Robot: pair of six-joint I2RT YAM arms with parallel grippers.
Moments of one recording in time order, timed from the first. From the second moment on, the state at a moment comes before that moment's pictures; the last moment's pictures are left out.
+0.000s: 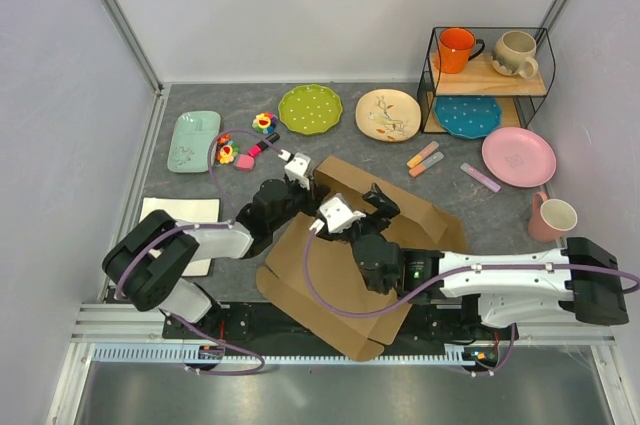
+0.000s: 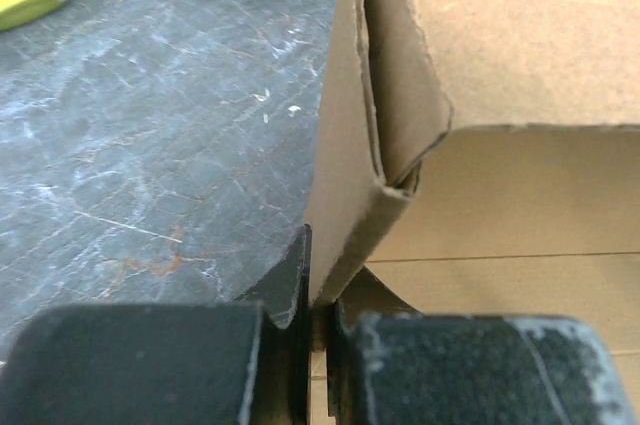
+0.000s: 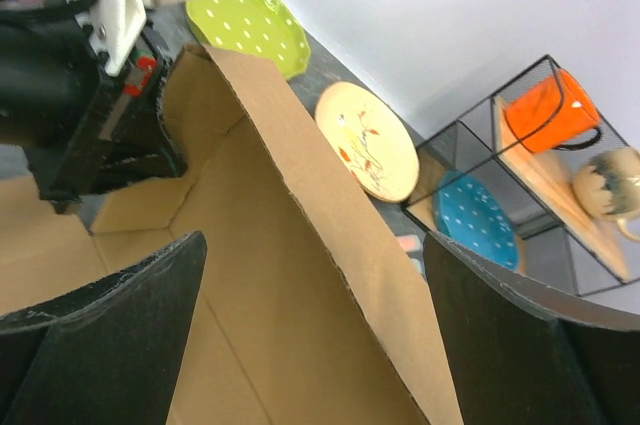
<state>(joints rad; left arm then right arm) -0.71 1.50 0.49 0.81 0.03 -0.26 1.40 1.21 0.73 0.29 1.12 -0.46</state>
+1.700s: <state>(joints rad) -0.68 1.30 0.64 0.02 -0.60 -0.38 0.85 0.90 0.56 -0.07 0.77 0.55</state>
